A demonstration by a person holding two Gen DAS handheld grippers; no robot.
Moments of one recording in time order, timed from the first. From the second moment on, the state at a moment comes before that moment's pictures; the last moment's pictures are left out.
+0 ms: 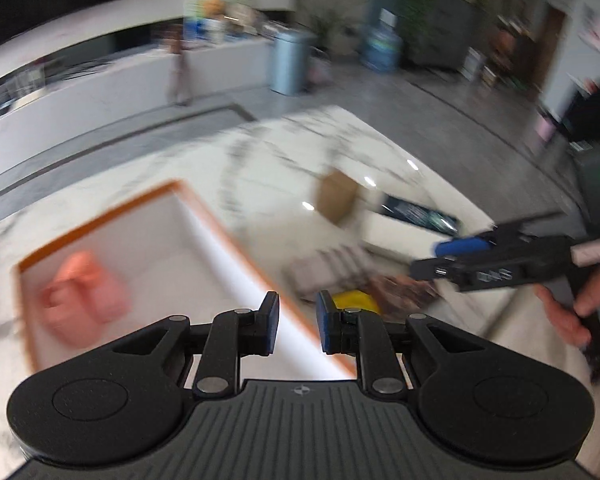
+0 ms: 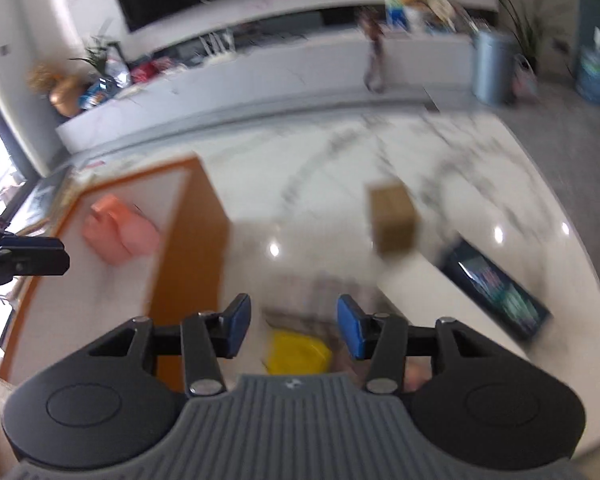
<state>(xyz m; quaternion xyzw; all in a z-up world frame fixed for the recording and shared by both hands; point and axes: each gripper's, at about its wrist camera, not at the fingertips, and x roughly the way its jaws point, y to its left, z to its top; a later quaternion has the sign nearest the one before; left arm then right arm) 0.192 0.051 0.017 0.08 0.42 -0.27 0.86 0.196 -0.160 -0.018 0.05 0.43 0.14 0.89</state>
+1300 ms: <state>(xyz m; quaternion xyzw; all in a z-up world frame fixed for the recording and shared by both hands) 0.227 -0.074 -0.032 0.17 0.48 -0.29 0.81 0.188 -0.213 -0.050 0.11 0.47 0.10 0.87</state>
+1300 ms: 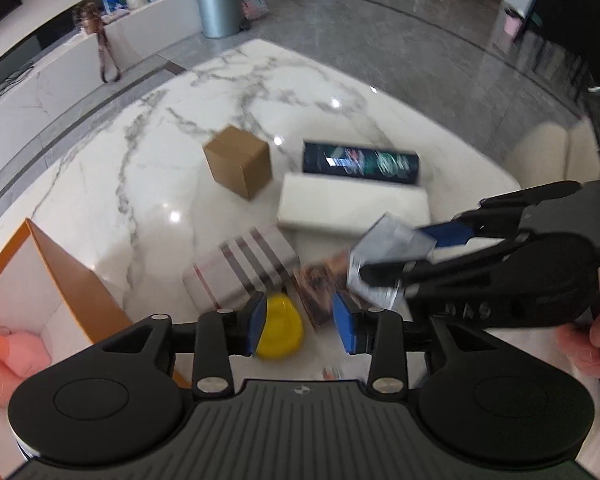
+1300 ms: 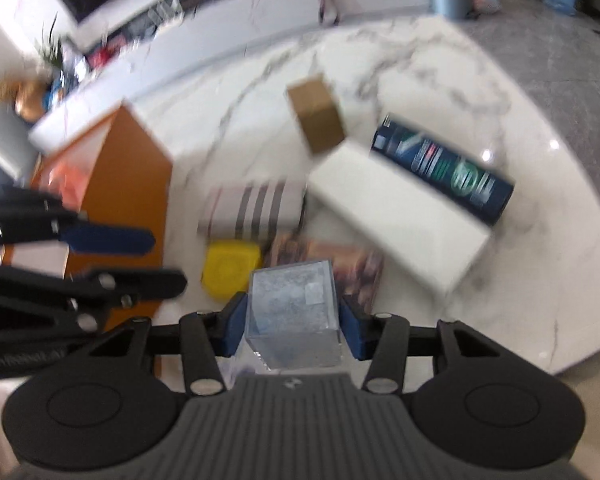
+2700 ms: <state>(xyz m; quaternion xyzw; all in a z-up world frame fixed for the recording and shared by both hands) 0.395 -0.124 -0.093 -0.02 0.56 -0.11 0.82 0.295 -0.266 -0.089 0.16 0.30 0.02 0.94</state>
